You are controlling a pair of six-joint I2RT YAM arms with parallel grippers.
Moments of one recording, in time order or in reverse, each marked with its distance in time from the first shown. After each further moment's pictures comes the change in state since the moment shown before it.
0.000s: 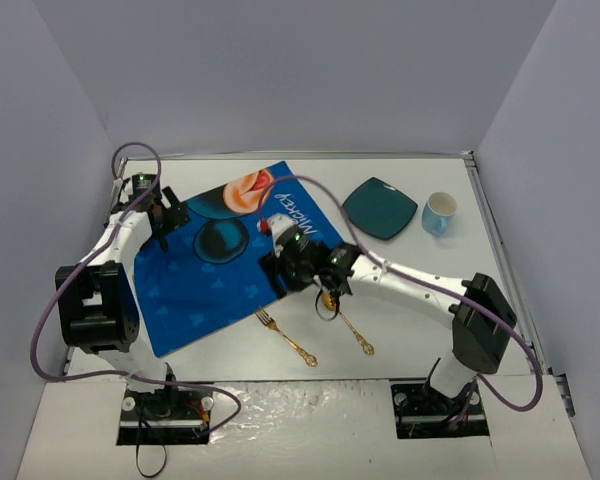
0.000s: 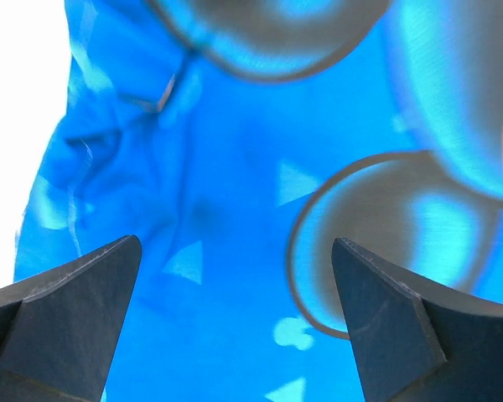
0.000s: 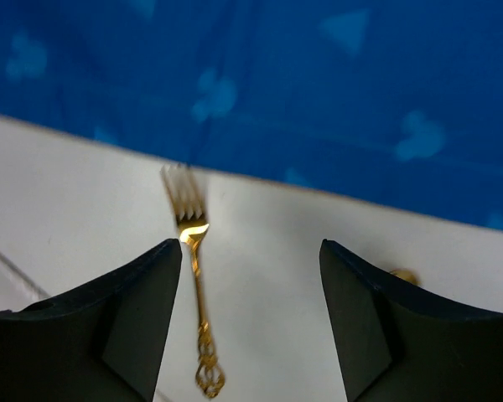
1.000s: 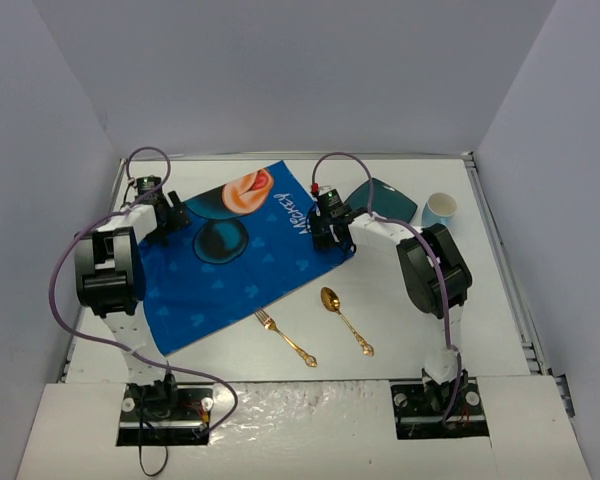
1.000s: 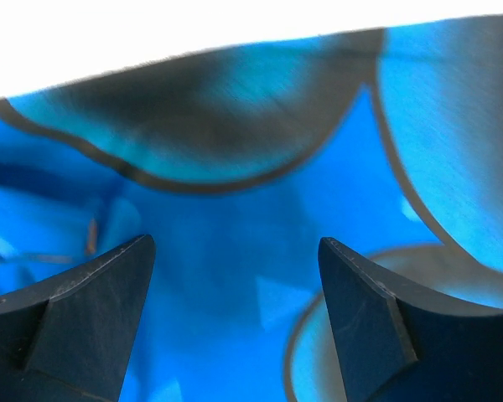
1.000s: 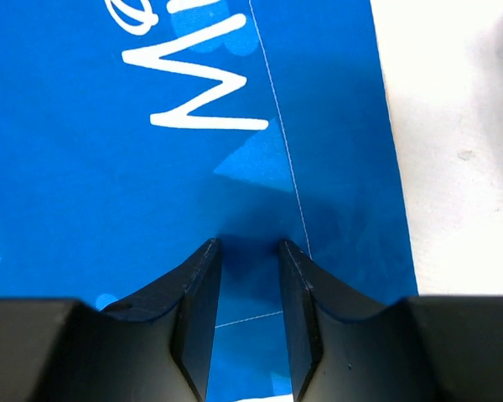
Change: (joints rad) left arm 0.048 0.280 0.099 0.194 0.111 0.130; right arm -0.465 0.428 0.147 0.175 -0.071 0.032
